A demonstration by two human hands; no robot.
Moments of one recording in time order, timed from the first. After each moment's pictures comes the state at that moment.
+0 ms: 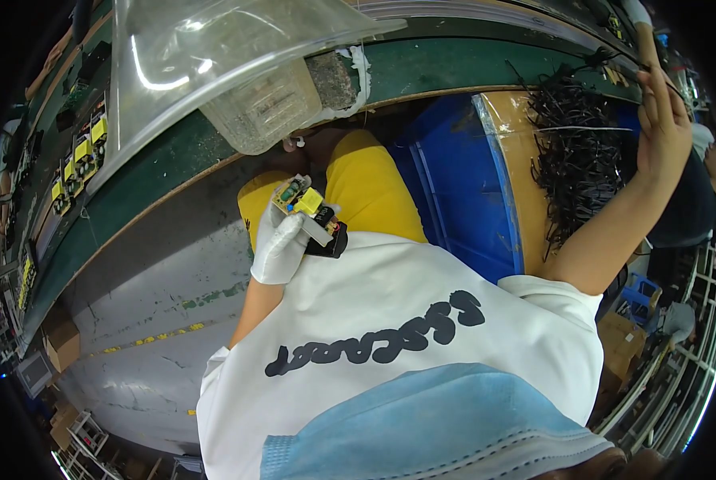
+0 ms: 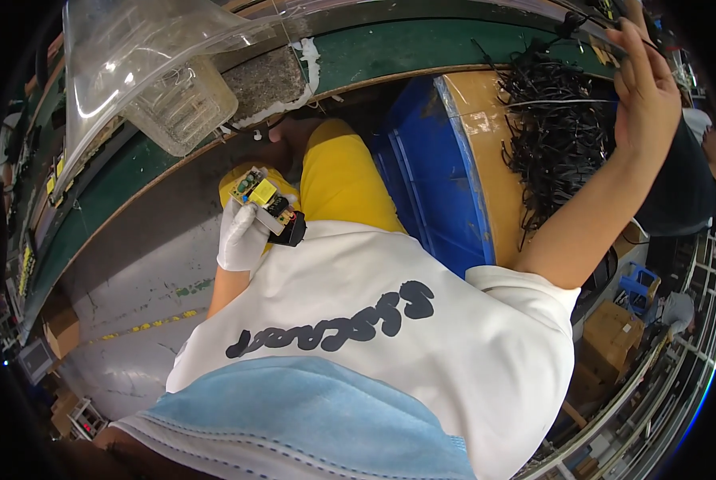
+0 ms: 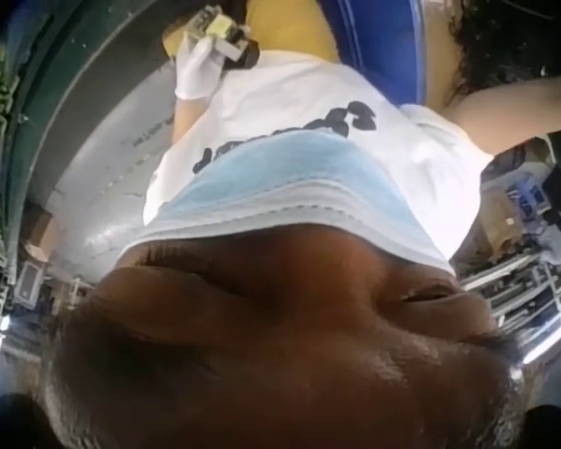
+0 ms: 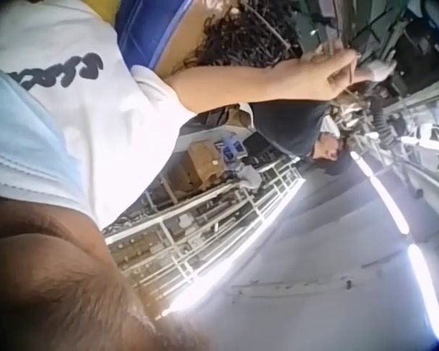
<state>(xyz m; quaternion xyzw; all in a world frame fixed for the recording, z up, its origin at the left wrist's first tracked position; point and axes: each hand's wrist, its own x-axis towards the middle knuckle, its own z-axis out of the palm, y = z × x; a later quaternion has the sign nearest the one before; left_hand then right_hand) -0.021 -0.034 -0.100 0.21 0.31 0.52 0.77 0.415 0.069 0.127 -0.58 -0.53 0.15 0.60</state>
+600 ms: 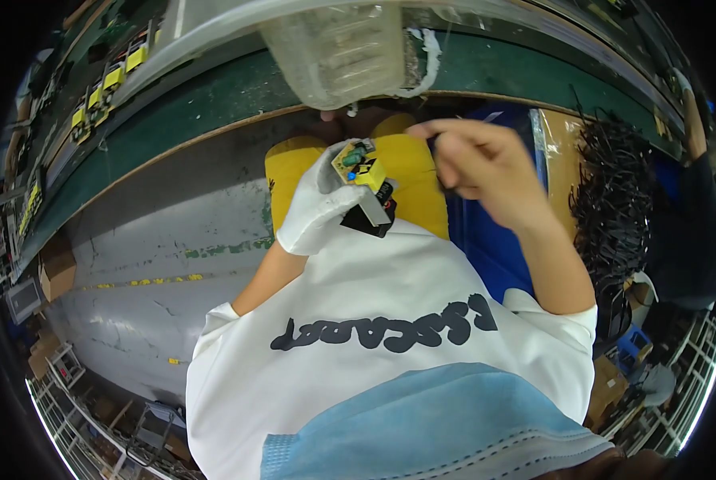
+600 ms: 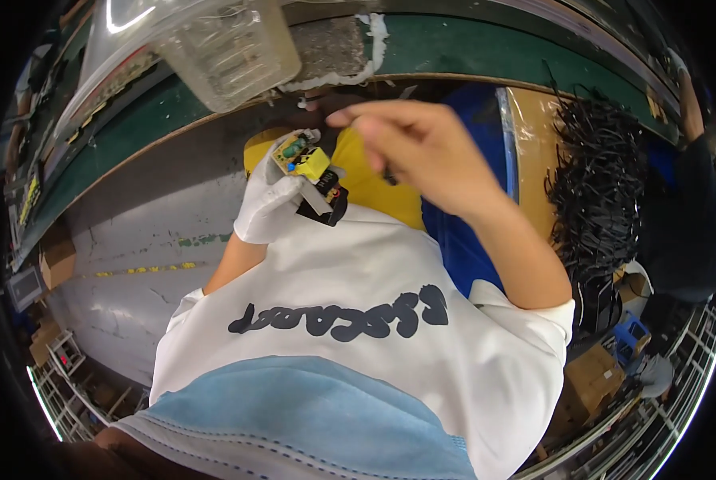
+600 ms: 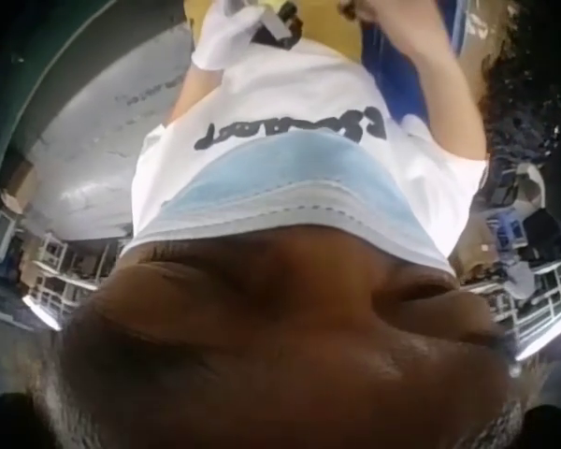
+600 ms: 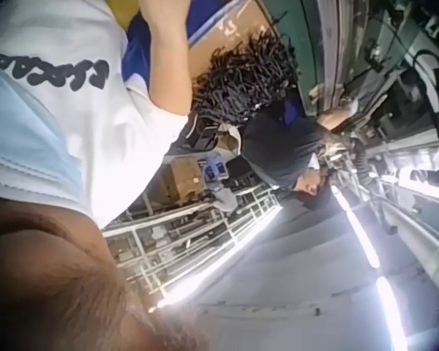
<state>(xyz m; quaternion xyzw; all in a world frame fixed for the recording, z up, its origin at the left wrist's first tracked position) -0.007 -0.025 -0.078 0.26 0.33 0.49 0.76 0.220 0.033 0.016 -0.42 -0.54 0.68 0.28</state>
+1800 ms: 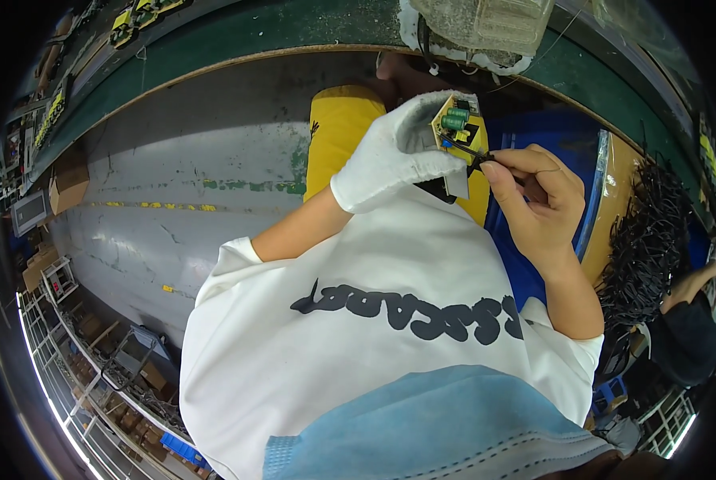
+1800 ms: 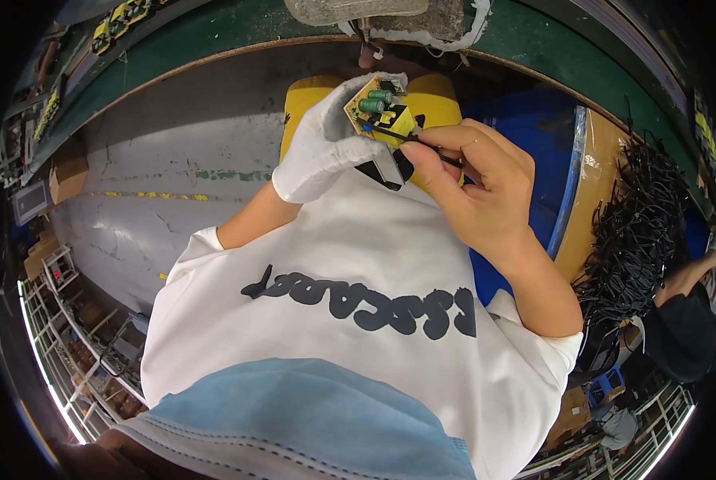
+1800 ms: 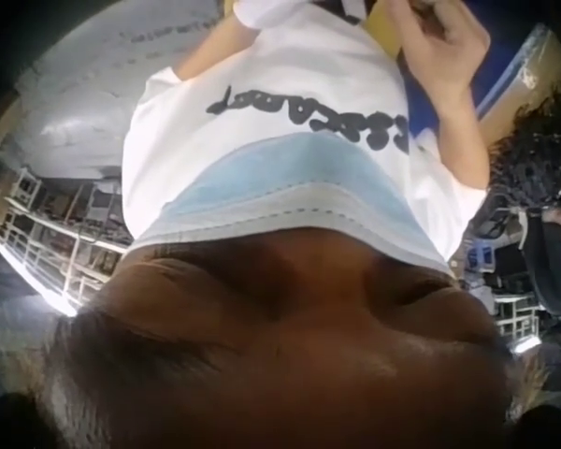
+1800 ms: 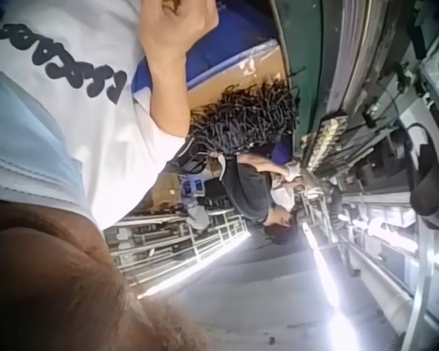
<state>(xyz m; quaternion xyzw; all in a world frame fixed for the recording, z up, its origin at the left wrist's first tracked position) 0.001 -0.025 -0.047 0.33 0.35 0.50 0.72 0.200 -0.001 -0.002 -0.38 -0.74 0.41 0.38</state>
